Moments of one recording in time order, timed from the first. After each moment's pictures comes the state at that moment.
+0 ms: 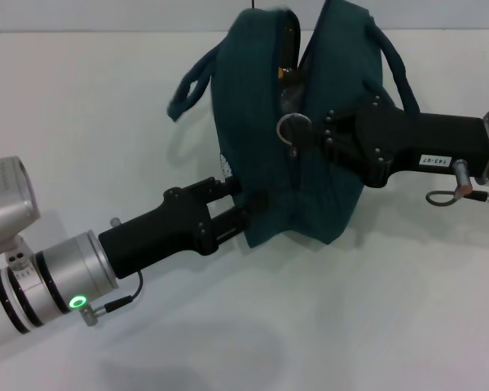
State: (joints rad) left arm -0.48 -2.10 0.77 0.08 1.58 1.51 -0.98; right arm 0.65 2.03 -1.14 -0.49 -1.40 -1.62 1.27
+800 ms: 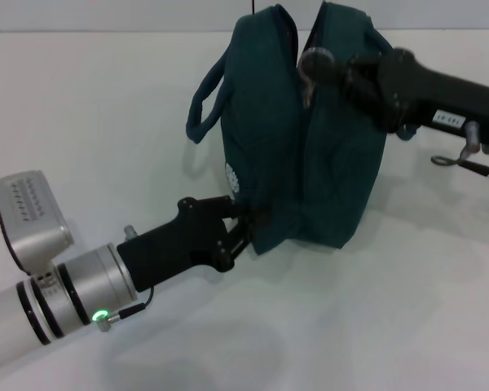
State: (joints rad) left arm -0.51 -2.11 0.77 -0.01 1.56 1.44 -0.74; right arm 0.64 2.03 -1.14 -0.43 -1.21 -1.57 1.23
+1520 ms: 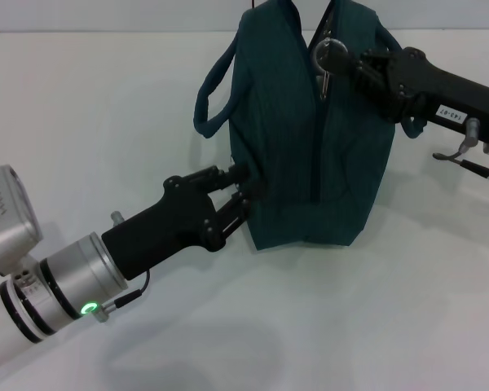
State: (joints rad) left arm -0.50 -2.10 0.77 -0.04 1.47 1.56 -0.71; right arm 0.63 2.02 -1.18 -0.38 -1.11 -1.49 1.20
